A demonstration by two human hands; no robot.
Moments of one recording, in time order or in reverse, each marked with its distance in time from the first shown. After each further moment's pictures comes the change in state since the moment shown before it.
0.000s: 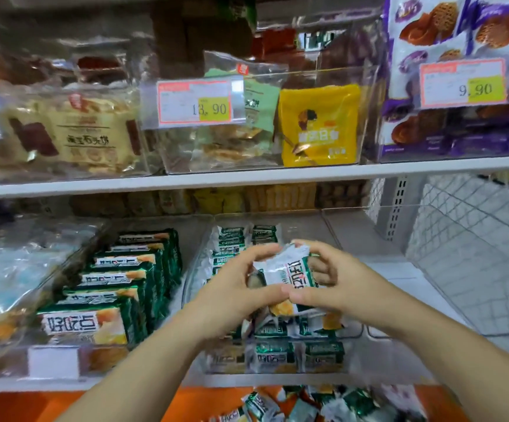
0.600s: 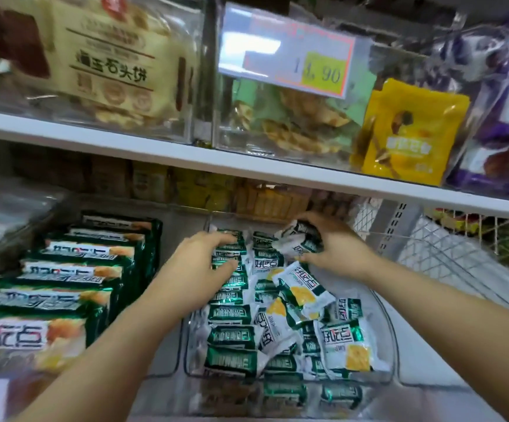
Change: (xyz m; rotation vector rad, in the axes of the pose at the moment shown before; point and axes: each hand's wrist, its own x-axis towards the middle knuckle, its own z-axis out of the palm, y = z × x) left_hand 0.056 -0.078 -0.064 0.394 0.227 0.032; right_hand 0.120 0.010 -0.023 -0.927 0.129 0.016
